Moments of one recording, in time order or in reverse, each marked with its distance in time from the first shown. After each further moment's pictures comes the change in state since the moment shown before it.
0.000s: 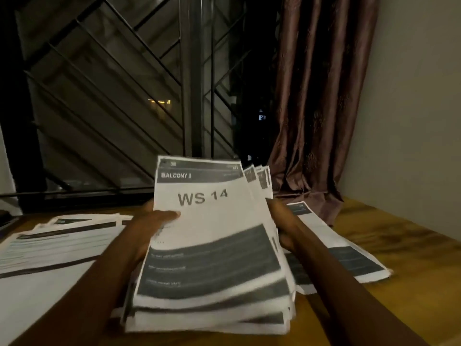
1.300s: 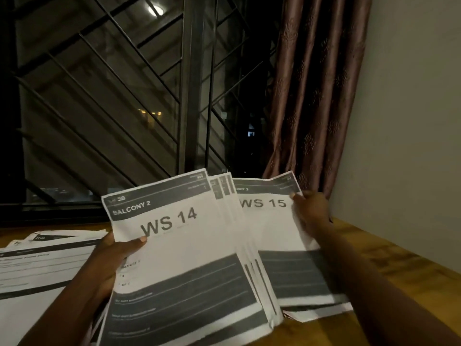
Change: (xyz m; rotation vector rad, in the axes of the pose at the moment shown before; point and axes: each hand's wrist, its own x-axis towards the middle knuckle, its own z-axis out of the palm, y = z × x) left_hand -0.011 -0.017 -0.048 -0.222 0.015 -0.093; right_hand 0.035 -0.052 -0.066 -0.517 0.765 -0.238
